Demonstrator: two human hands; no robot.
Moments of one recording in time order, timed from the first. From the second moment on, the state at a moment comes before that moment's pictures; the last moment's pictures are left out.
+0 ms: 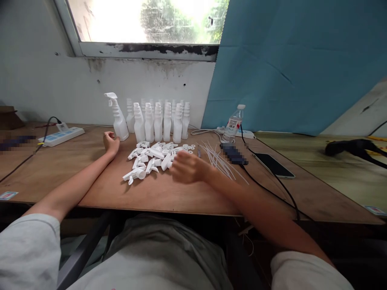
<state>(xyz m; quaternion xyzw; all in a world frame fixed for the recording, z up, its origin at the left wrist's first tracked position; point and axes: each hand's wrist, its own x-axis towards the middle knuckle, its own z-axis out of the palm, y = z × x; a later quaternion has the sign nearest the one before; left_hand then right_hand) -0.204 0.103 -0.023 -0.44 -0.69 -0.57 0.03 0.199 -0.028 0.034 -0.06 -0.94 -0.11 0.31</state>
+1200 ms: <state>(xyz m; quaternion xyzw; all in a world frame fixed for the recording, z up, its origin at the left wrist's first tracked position) -0.073 0.019 0.014 -0.80 -0.38 -0.45 -0.09 0.262 0.086 -0.028 -0.47 -0.86 -0.01 0.21</state>
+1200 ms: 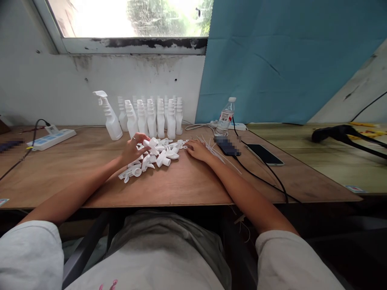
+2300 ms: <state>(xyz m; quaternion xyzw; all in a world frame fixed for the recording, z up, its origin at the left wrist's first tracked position) -0.020 -0.047 -0.003 -0.84 -0.38 -0.30 -0.25 0.193 -0.011 0.010 -0.11 -0.92 0.02 0.38</state>
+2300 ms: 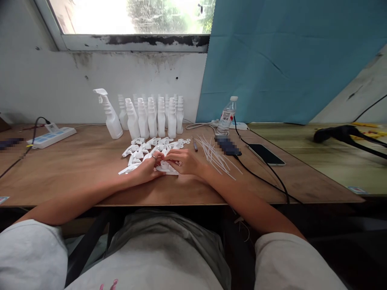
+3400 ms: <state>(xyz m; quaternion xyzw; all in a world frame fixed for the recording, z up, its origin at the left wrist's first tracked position) -0.023 -0.050 0.002 -0.88 -0.36 -0.29 -0.11 0.196 -0.016 0.016 -0.12 -0.93 0.13 0.32</state>
